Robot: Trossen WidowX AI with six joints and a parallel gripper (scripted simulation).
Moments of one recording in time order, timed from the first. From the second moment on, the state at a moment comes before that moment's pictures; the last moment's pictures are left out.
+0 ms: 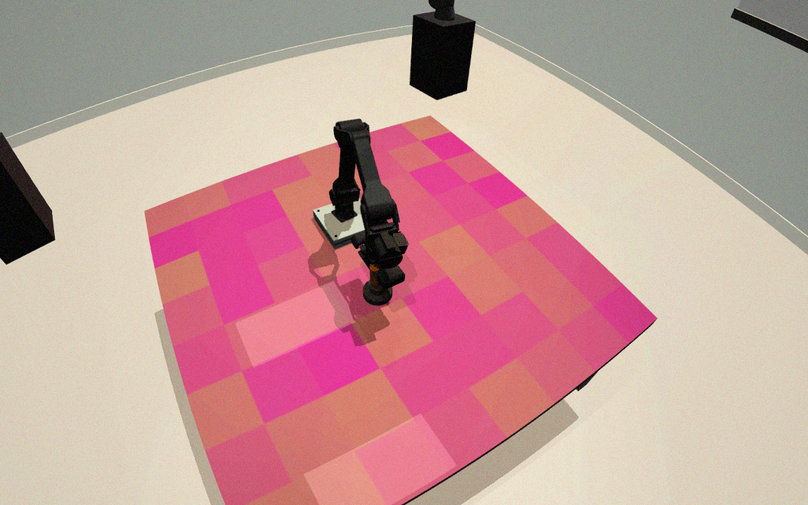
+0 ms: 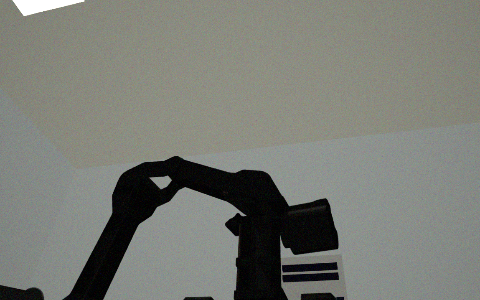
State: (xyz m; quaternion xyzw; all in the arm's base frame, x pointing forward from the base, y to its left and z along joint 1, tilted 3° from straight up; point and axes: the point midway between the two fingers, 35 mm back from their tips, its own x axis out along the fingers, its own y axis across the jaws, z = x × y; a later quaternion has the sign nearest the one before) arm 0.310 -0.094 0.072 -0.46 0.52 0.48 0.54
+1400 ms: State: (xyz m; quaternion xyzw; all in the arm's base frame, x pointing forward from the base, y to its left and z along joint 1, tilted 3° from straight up) arm 0.311 -0.094 0.071 -0.50 0.47 0.52 0.50
